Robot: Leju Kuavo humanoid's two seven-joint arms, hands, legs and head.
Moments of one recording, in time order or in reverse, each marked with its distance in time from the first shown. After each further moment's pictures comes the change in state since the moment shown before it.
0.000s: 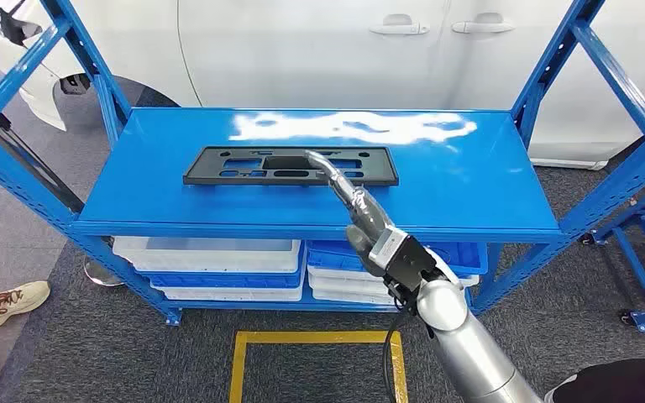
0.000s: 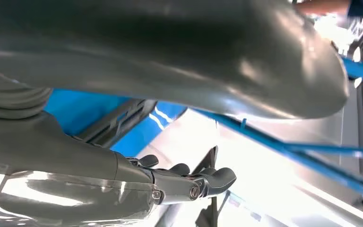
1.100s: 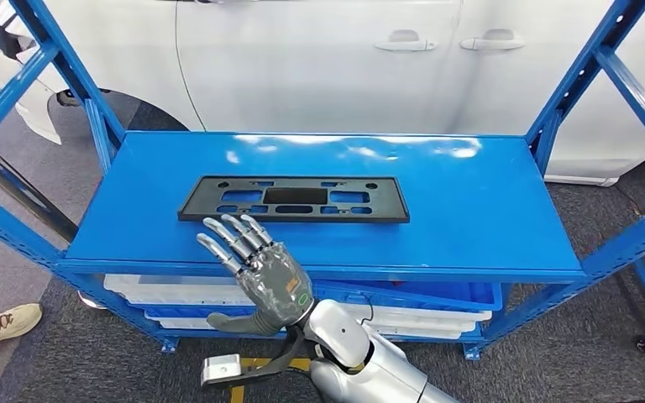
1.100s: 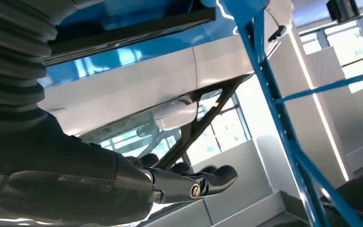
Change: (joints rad) left arm -0.004 -0.016 -0.001 0.006 -0.062 0.022 -0.014; right arm -0.080 0.177 0.431 0.361 0.936 -0.722 0.181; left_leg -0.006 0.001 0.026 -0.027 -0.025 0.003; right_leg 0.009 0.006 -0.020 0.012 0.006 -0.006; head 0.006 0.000
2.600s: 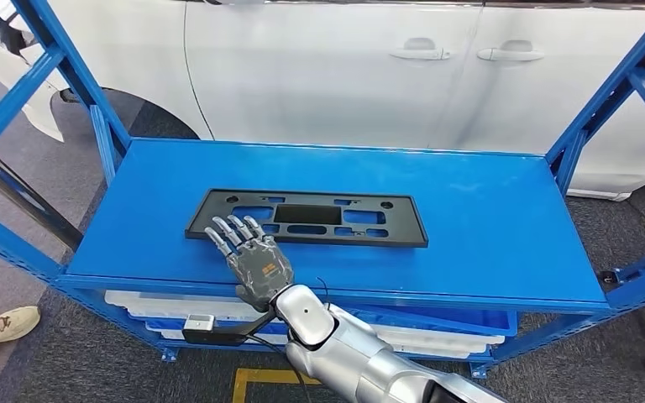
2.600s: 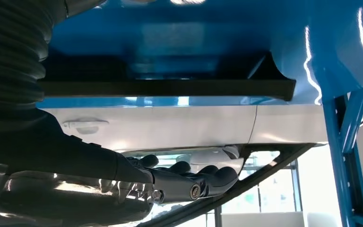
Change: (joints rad) left arm -0.011 0.005 -0.009 0.001 -0.072 0.010 0.023; right arm -0.234 0.210 0.155 0.640 0.002 -0.044 0.258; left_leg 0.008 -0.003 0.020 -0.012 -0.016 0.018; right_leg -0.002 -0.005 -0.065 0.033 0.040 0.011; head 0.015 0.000
